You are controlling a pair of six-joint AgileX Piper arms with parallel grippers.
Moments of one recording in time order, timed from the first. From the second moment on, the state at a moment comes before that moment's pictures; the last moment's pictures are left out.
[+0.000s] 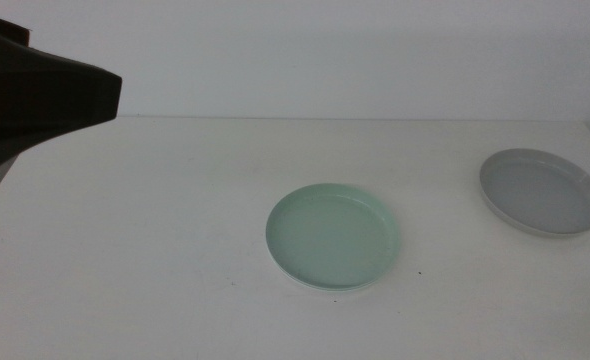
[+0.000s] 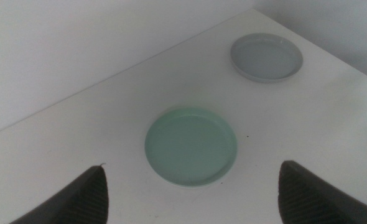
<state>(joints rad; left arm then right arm) -0.39 0.85 -1.29 -0.32 1.07 0.28 0.03 0.00 0.00 0.01 0.29 0.14</state>
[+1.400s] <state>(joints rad) -0.39 0.85 -1.29 -0.32 1.07 0.28 0.03 0.73 -0.59 0.04 0.61 0.23</state>
